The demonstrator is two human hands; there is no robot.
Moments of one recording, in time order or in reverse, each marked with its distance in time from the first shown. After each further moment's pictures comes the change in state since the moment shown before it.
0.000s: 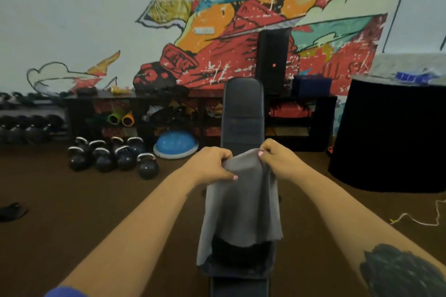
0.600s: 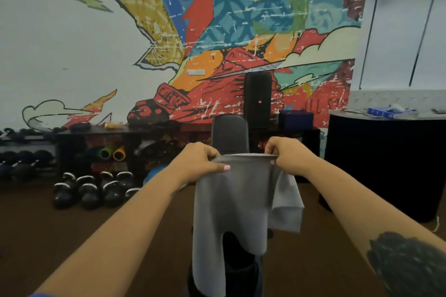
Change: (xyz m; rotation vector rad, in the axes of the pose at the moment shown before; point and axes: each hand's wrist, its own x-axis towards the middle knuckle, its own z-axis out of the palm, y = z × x) left_hand -0.004 0.073 -0.068 -0.063 0.194 0.072; right_hand -0.026 -0.031 -0.122 -0.317 0.128 -0.046
